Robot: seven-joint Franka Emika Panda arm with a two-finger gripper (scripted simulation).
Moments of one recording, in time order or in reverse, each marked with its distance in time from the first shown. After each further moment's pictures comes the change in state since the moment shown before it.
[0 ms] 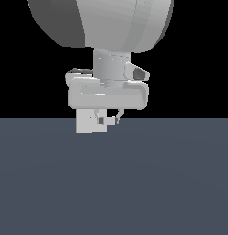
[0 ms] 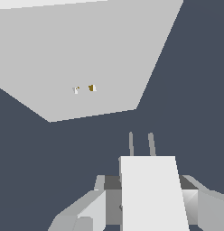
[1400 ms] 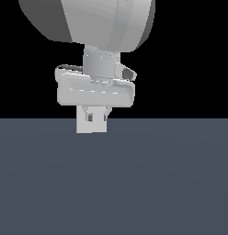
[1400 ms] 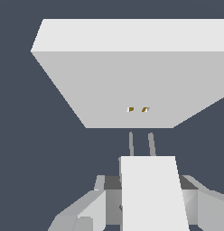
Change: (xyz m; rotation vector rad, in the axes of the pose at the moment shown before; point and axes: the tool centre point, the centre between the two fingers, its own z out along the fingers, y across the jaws) arm 0.016 -0.031 -0.002 0.069 -0.009 -0.152
